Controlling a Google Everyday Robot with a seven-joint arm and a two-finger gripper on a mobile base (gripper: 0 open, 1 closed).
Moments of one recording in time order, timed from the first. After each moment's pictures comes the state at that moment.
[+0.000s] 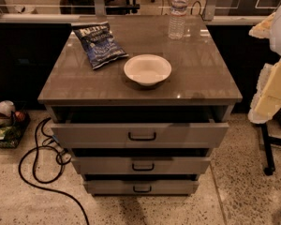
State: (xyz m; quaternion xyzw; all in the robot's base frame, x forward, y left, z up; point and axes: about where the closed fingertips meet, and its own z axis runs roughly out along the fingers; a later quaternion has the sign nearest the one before) arm 0.438 -0.213 0.990 -0.60 0.78 -0.05 0.18
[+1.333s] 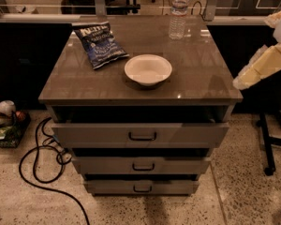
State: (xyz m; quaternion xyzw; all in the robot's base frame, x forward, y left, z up) arm 0.533 -0.253 0.976 -0.48 0.81 -0.01 0.34
